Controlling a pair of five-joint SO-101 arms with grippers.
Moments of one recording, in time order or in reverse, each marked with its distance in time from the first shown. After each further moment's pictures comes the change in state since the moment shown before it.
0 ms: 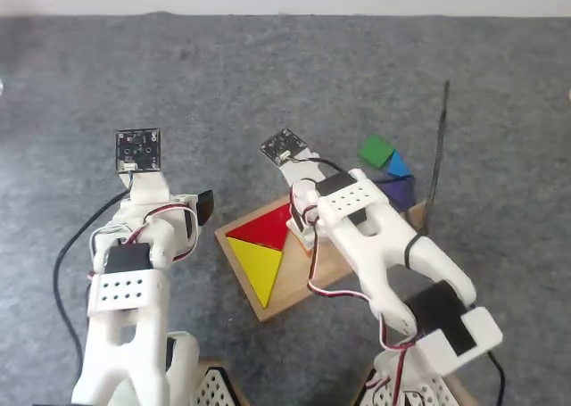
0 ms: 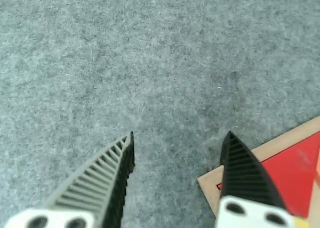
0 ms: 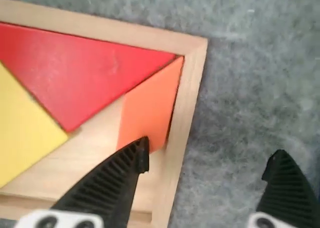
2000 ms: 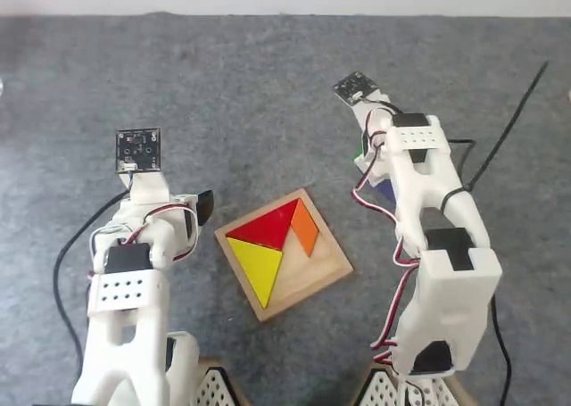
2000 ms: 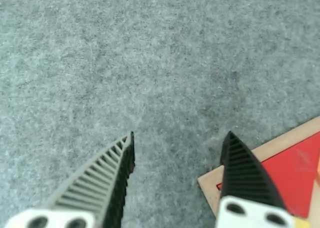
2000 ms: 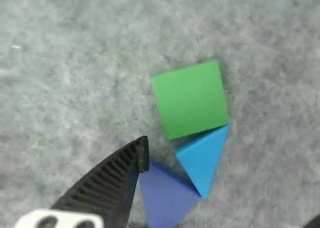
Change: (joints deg) left arm 0.0 0.0 0.0 0.0 0.0; right arm 23.6 20.4 -29.5 3.0 20.7
